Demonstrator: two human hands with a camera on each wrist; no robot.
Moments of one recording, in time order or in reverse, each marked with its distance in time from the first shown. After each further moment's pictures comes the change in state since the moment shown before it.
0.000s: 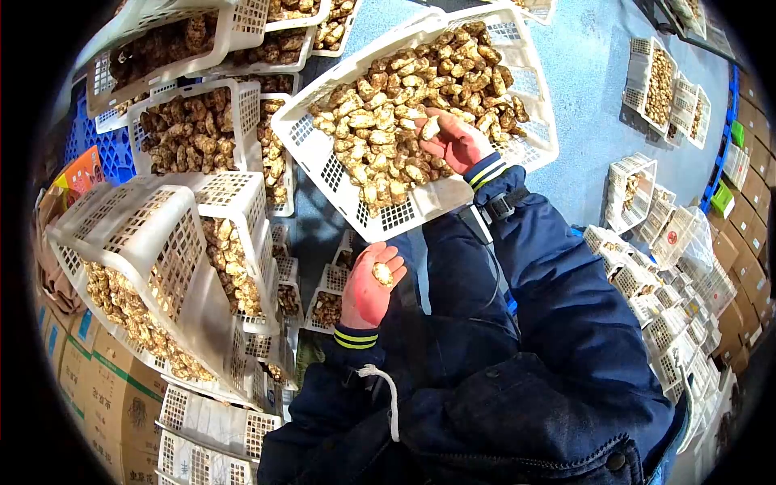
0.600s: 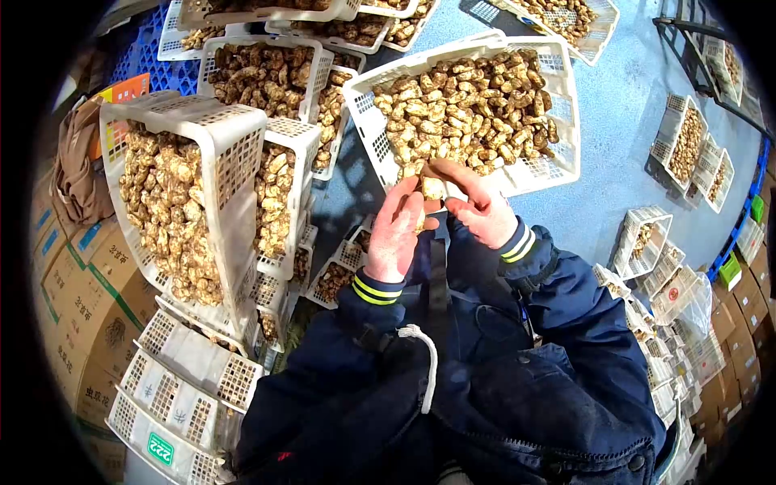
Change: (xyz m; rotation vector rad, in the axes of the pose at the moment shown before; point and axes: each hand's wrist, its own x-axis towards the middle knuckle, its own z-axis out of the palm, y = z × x) left_hand -0.034 0.026 0.082 0.191 -0.165 0.446; right_hand -0.118 0.005 0.147 -0.693 -0.364 -0.177
